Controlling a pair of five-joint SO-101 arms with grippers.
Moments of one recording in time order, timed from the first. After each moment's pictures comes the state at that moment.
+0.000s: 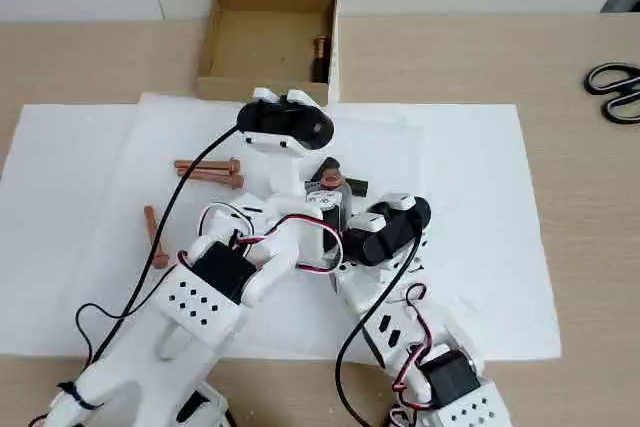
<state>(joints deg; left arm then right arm) 30.3 -36.7 47.8 41.6 30.3 -29.5 -102.6 95.8 34.5 -5.7</state>
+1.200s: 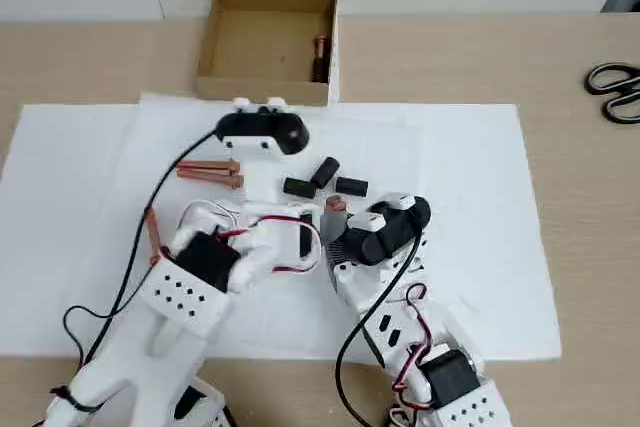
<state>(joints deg) 23.8 -36.8 41.9 62.9 29.6 -29.6 -102.5 95.9 34.6 -5.5</state>
